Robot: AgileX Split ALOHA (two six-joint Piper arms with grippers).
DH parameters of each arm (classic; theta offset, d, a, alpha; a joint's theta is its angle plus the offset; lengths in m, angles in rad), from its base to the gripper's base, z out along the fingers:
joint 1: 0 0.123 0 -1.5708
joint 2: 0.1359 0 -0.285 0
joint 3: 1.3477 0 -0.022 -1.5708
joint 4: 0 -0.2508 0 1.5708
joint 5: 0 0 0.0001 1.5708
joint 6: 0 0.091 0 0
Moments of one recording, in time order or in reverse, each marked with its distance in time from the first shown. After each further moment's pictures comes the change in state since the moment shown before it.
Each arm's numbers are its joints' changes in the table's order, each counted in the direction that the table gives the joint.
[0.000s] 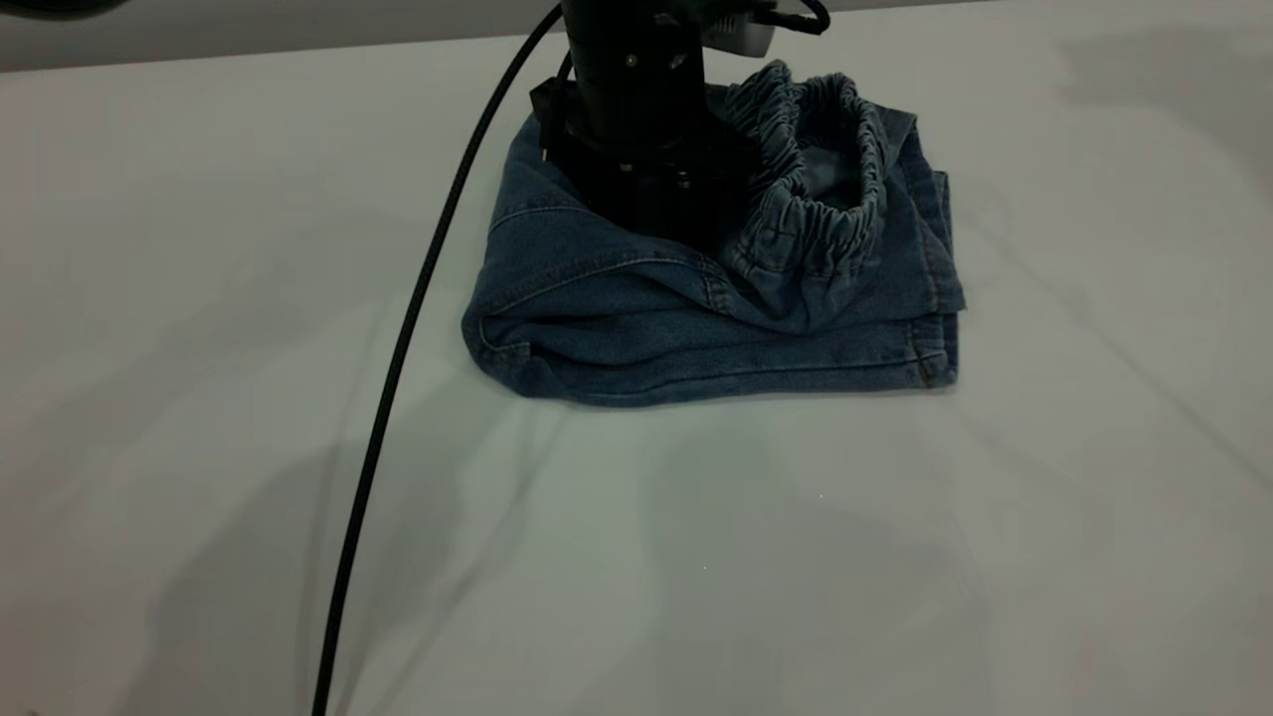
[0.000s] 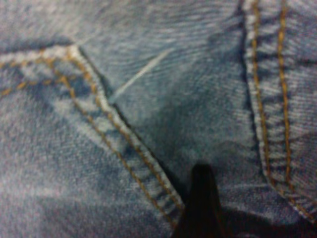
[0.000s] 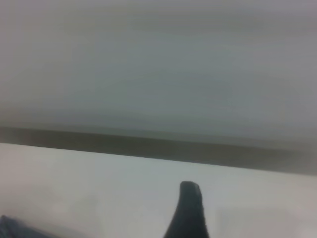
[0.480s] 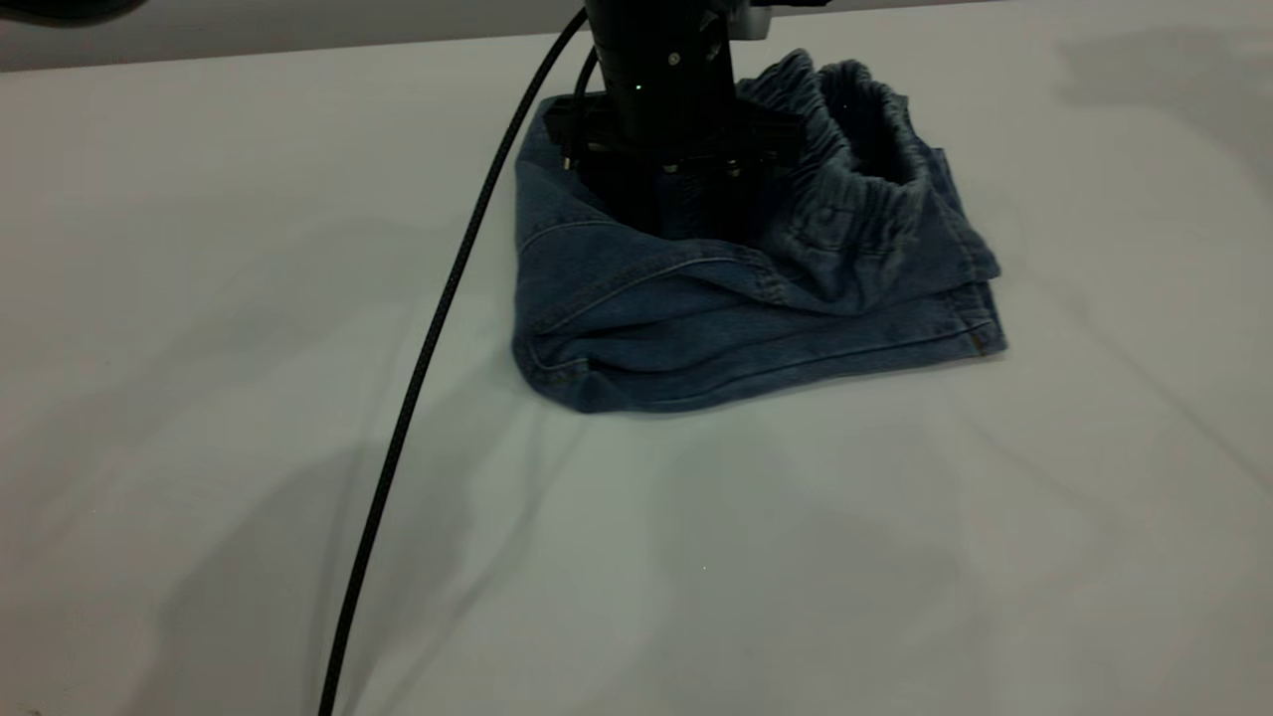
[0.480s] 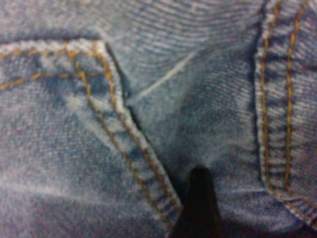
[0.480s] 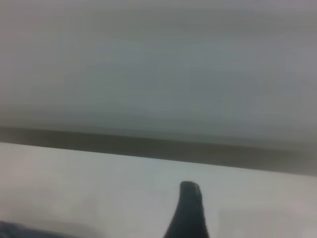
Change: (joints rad) left arm -0.017 0.003 -0.006 0.075 -0.064 -0.186; right arm 0.000 0.000 0.000 -0.007 0.000 0.001
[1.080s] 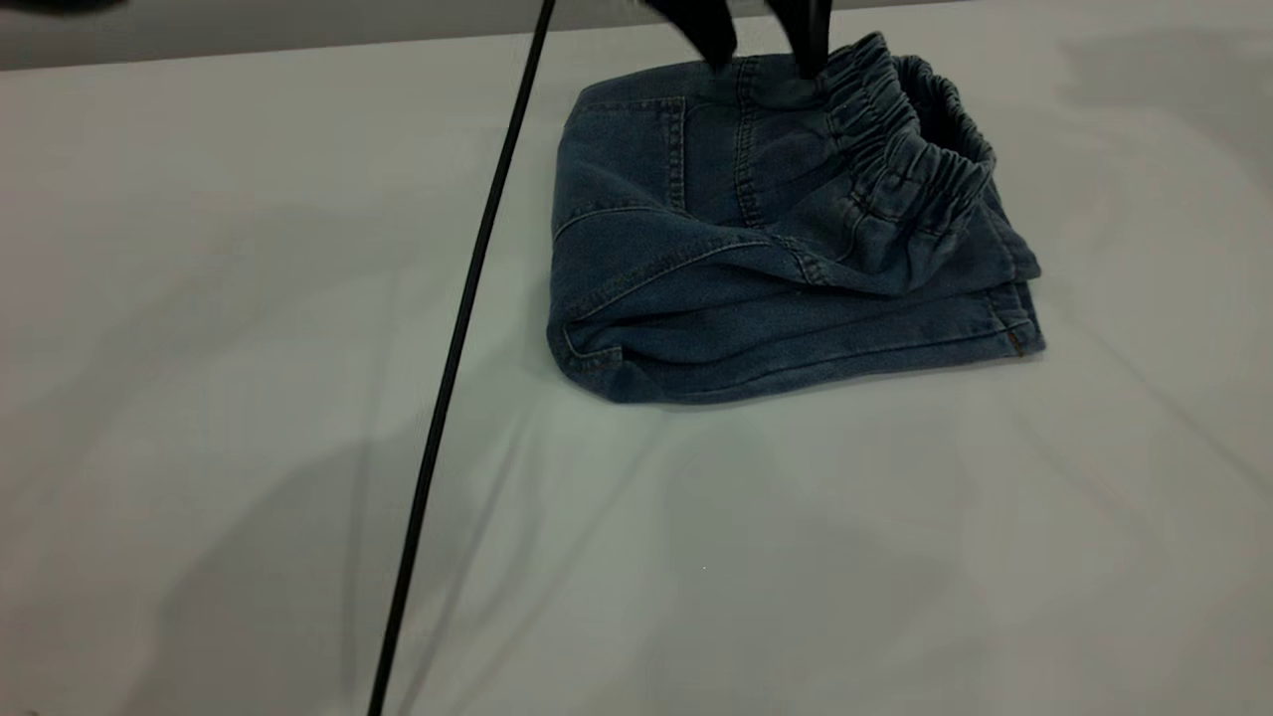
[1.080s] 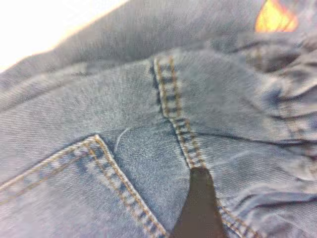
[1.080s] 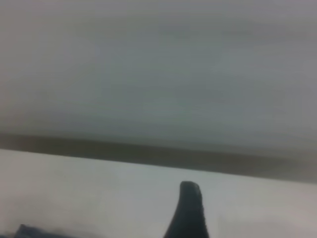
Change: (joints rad) left arm -0.002 -0.067 -0.301 0.021 0.058 0.108; right arm 0.000 -0.036 0.000 -0.001 0.000 0.000
